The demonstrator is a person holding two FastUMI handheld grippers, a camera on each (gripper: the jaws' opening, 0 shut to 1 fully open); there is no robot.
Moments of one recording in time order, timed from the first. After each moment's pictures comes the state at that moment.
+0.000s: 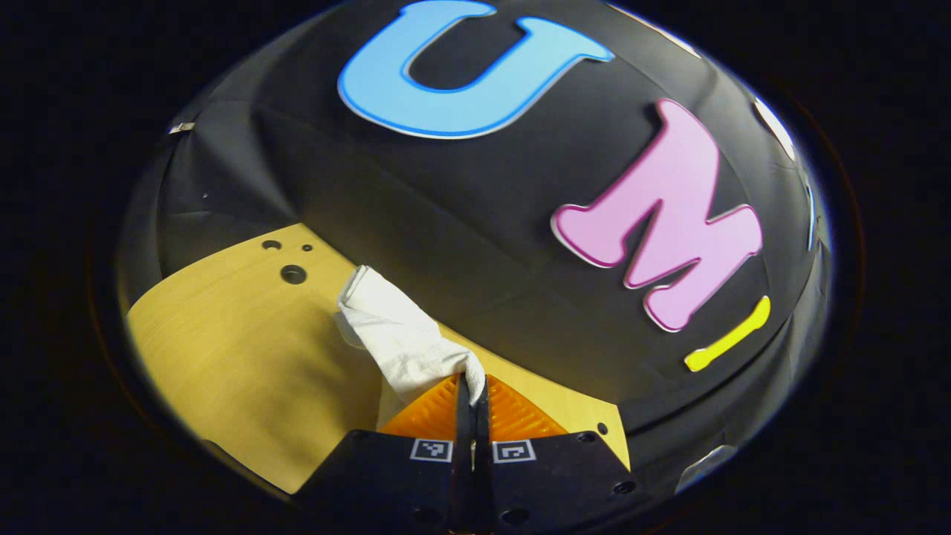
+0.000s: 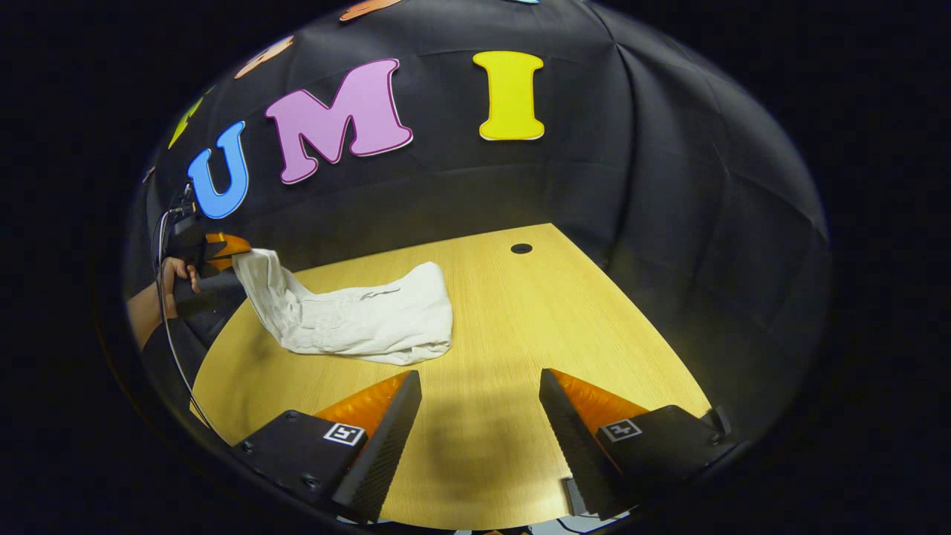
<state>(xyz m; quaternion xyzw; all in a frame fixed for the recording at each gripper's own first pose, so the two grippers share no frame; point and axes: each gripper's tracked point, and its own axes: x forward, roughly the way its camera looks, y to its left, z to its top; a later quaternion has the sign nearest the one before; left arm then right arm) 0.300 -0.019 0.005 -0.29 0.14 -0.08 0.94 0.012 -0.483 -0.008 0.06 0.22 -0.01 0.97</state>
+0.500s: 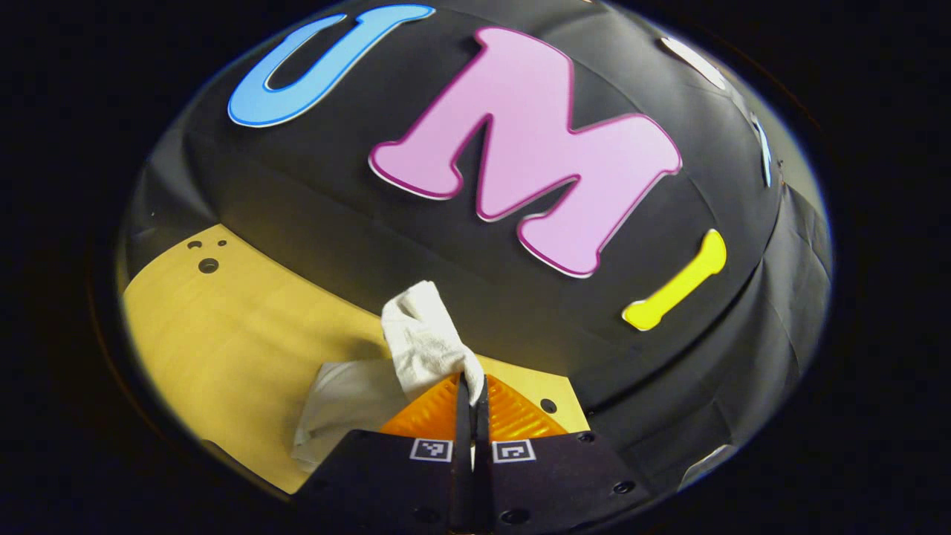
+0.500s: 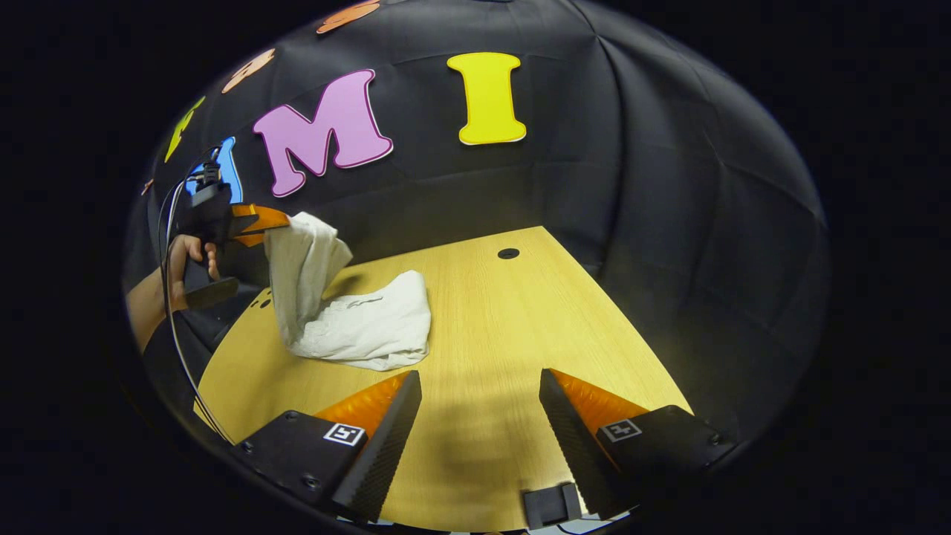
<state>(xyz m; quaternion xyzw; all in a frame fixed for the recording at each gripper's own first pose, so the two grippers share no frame) 0.274 -0.201 0.021 -0.23 0.14 -0.16 0.95 0.016 -0.532 -0.007 0.08 0.21 0.01 0.97</state>
